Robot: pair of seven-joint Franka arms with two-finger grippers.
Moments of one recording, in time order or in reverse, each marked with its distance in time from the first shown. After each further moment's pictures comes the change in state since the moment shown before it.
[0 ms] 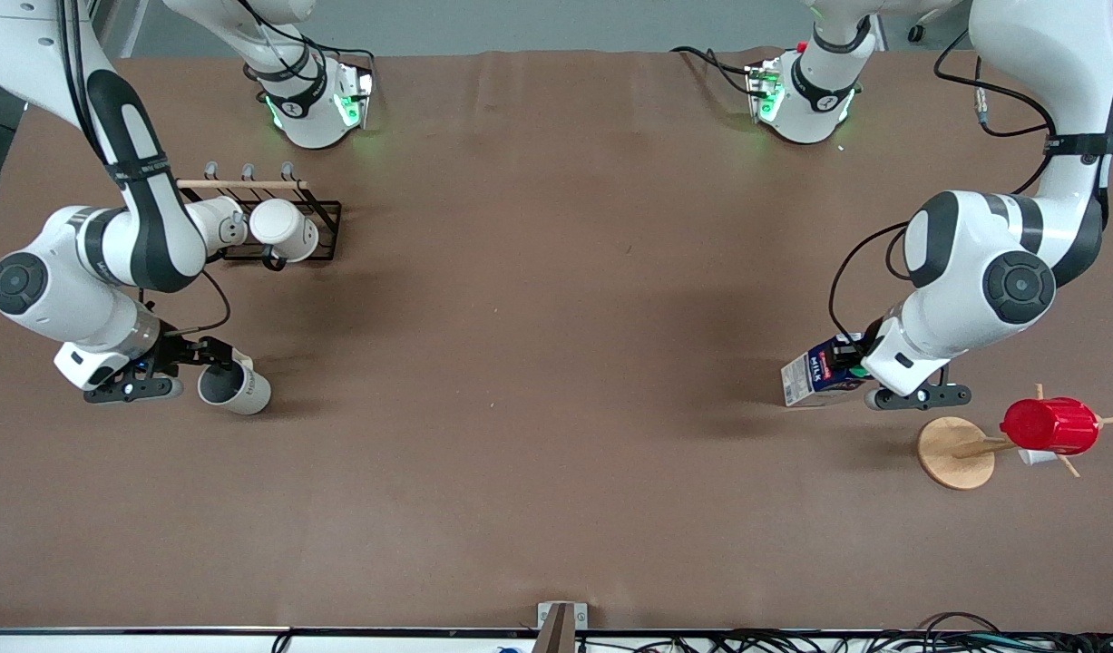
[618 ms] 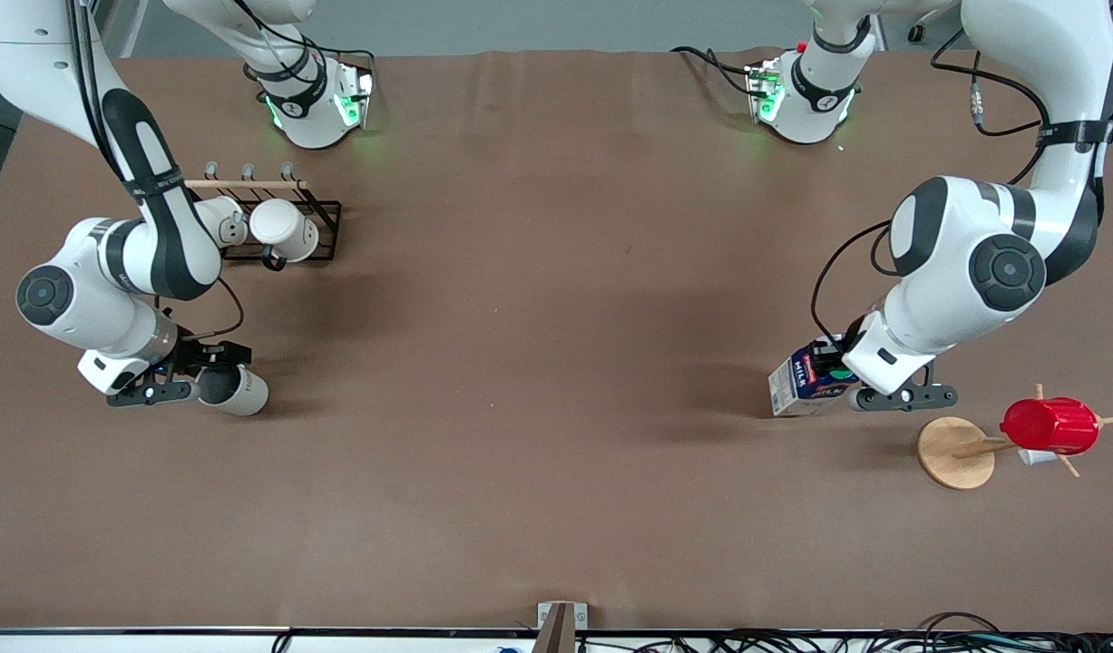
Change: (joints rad) left arm -0.005 -0.008 -0.089 0.108 0.000 -0.055 -0.086; right arm 0.000 0.040 0.009 -0.003 0.000 0.021 -0.001
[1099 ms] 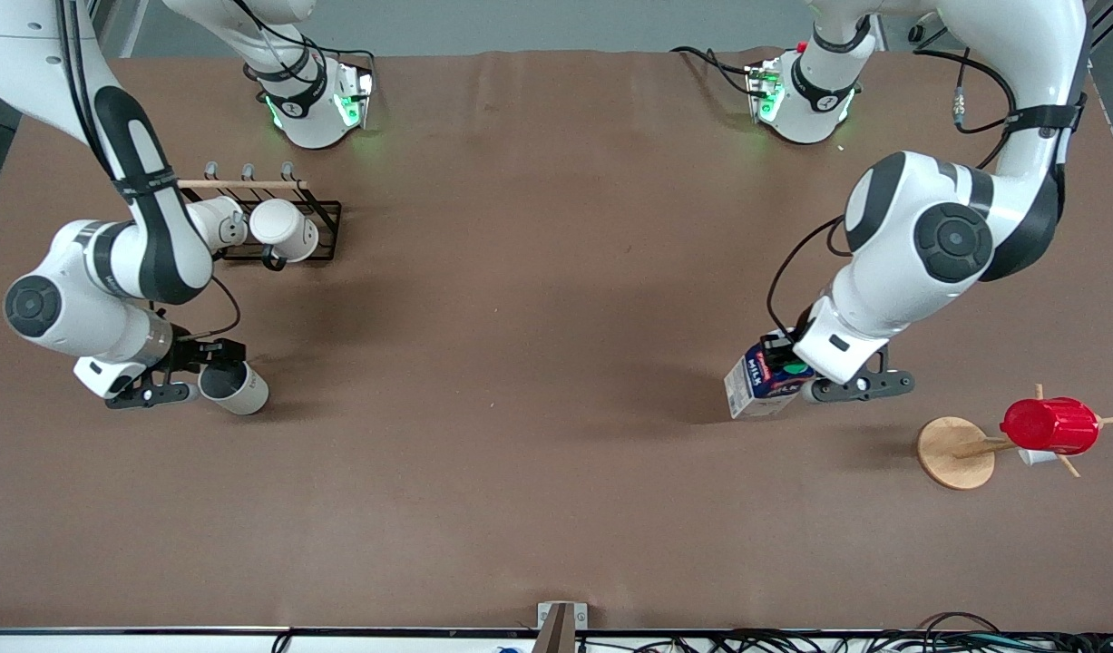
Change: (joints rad) left arm -0.058 0.000 -0.059 0.050 0.000 -0.008 -0.166; right arm 0.000 -0.001 0.000 0.104 0.000 -0.193 0.000
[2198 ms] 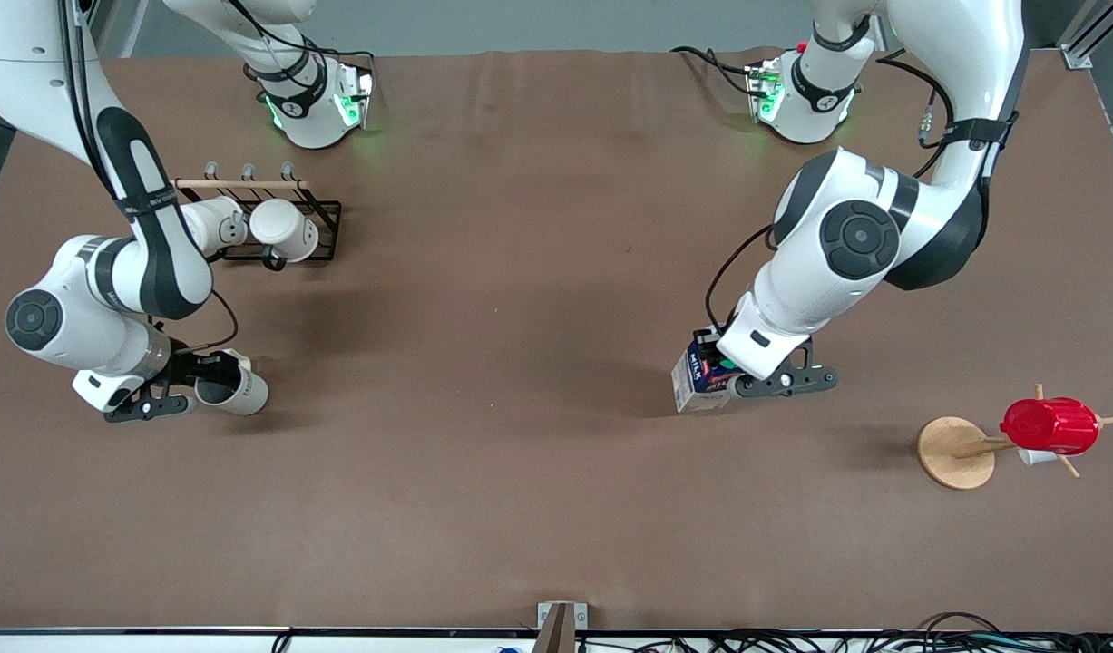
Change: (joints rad) left arm -0.115 0.085 -0.001 0.117 0.000 -0.043 -0.117; right arm -0.005 0.068 -0.007 0.003 0.000 0.107 -0.044
